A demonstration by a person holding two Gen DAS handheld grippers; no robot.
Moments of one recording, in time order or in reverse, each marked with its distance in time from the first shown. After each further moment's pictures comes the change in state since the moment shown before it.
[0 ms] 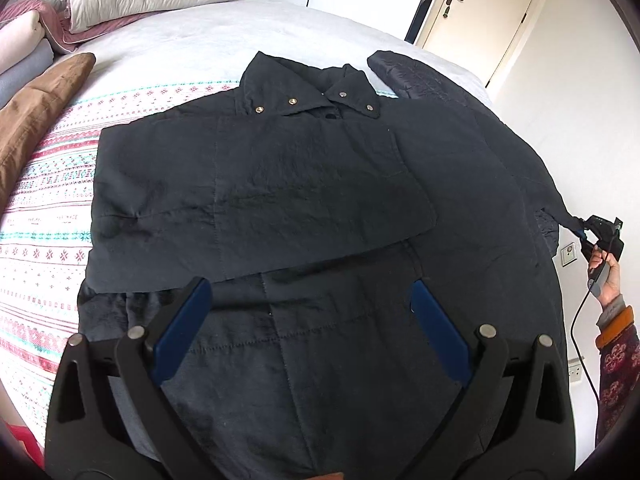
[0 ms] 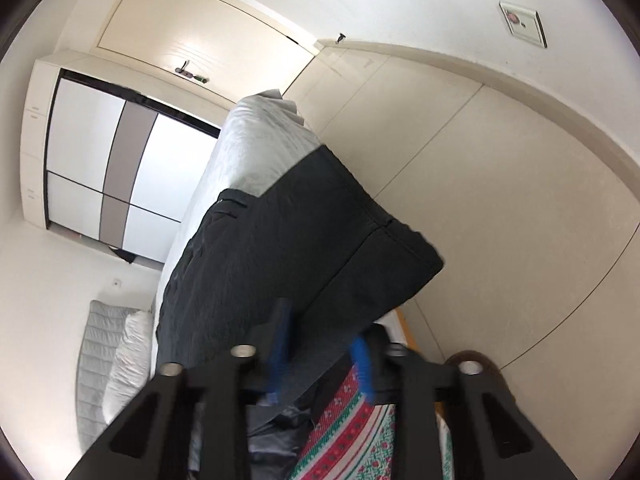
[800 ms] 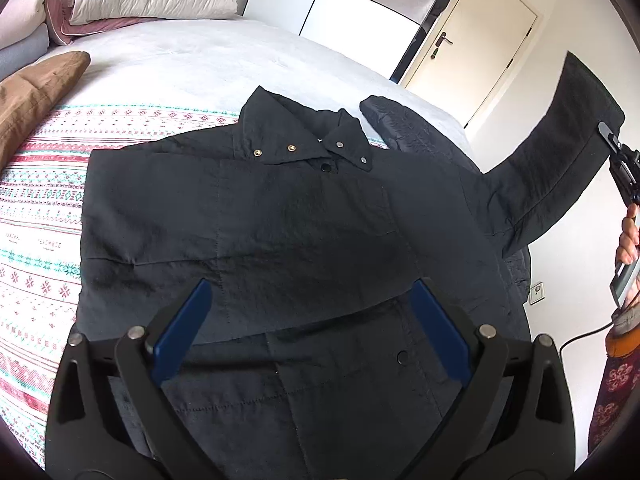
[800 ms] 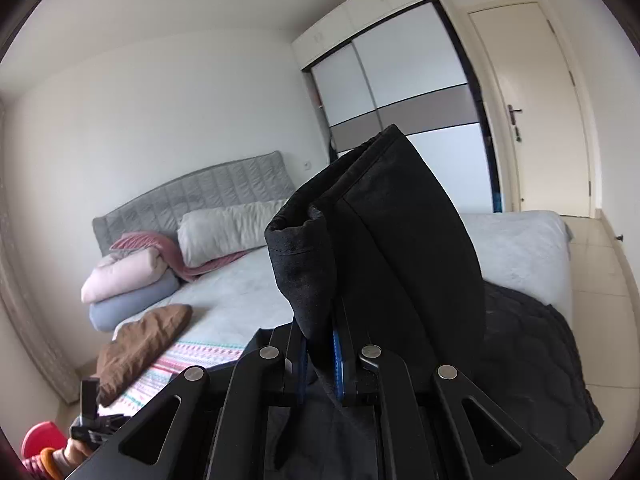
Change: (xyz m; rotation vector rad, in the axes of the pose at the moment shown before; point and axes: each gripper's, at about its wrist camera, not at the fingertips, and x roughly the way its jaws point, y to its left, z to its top) left arm 0.001 0.037 0.029 -0.089 -0.105 -0.146; right arm -0.108 0.367 -0.223 -1.066 0.069 0.563
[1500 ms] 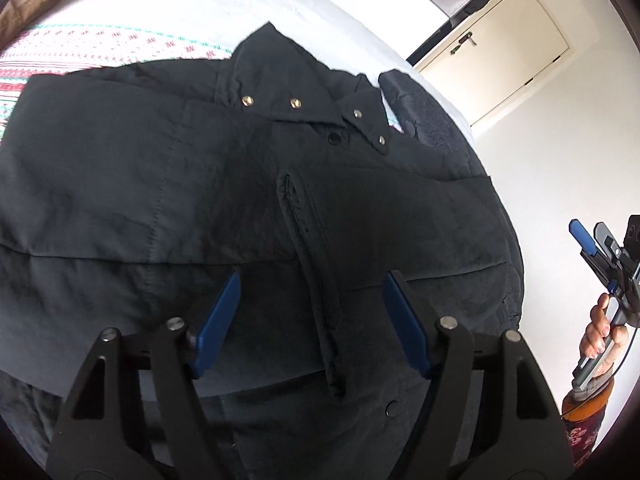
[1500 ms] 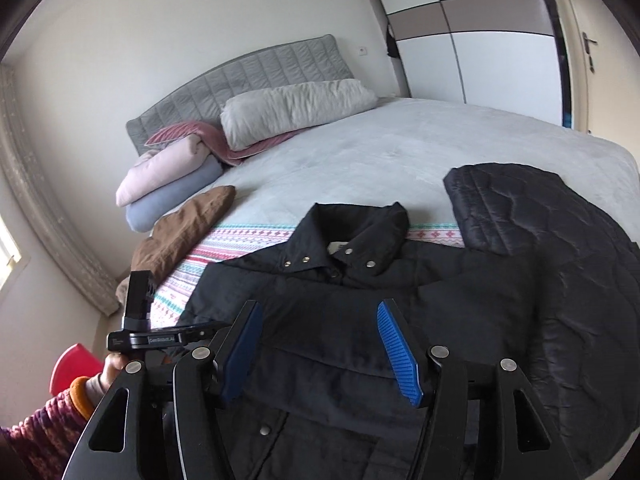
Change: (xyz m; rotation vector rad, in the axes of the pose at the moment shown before) left arm 0.104 0.011 0.016 -0.181 0.163 -0.079; right arm 0.092 -0.029 -0.060 0.045 0.374 0.052
